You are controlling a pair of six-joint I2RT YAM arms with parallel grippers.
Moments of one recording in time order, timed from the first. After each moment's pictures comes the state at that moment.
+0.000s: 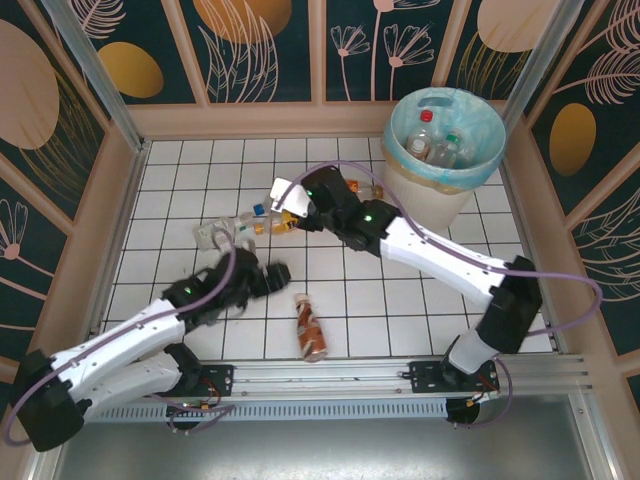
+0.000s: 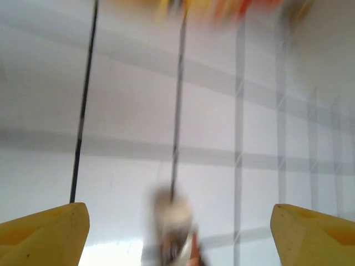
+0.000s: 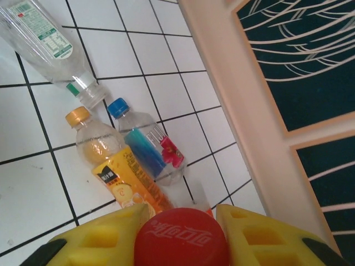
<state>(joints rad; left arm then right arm) -0.83 0.93 0.53 -0.46 -0.02 -1.08 0.95 1.55 1.41 -0.40 0.26 -0.64</state>
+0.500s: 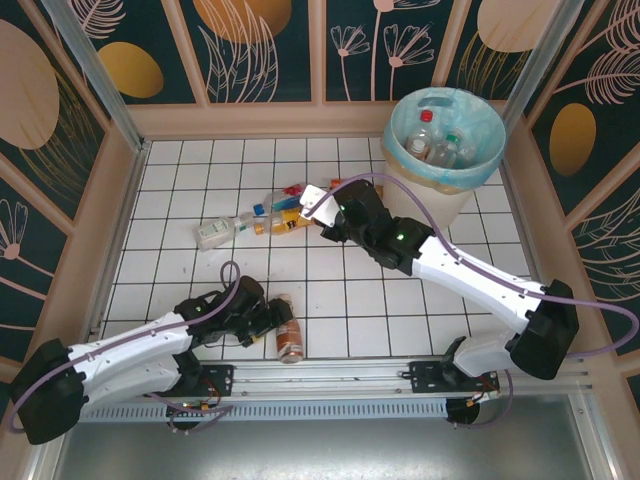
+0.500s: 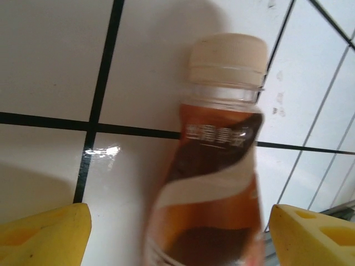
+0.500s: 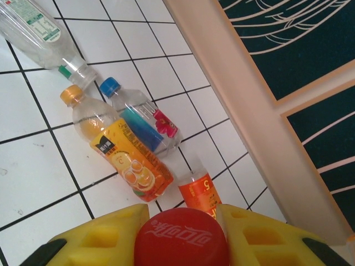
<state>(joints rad) -0.89 0.94 0.36 -0.40 0.18 -1.33 0.91 1.36 1.19 -0.33 0.27 -0.57</state>
